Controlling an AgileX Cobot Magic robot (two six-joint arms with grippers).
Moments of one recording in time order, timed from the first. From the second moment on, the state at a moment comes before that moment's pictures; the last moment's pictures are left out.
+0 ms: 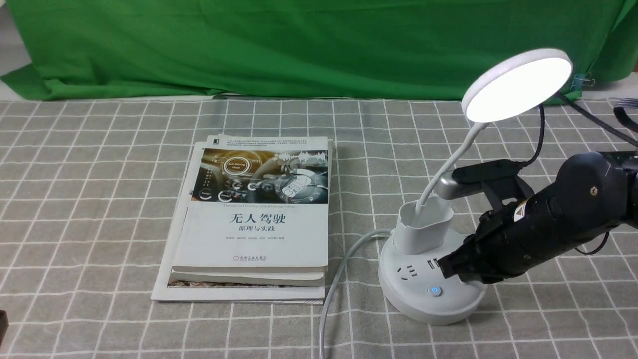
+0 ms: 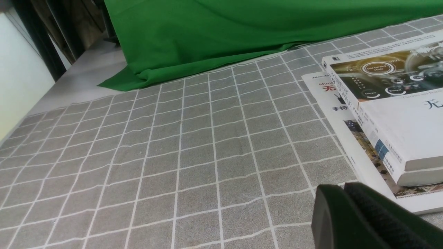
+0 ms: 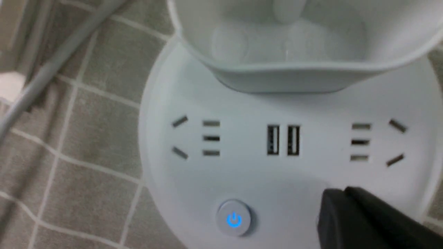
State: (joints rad) right arm 0.40 1.64 -0.94 0.21 0.55 -0.17; left arm 0.02 0.00 0.01 0.06 0.24 0.22
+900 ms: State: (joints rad) right arm 0.40 1.55 -1.01 0.21 0.70 -0.15; left arm 0.02 0.00 0.01 0.06 0.24 0.22
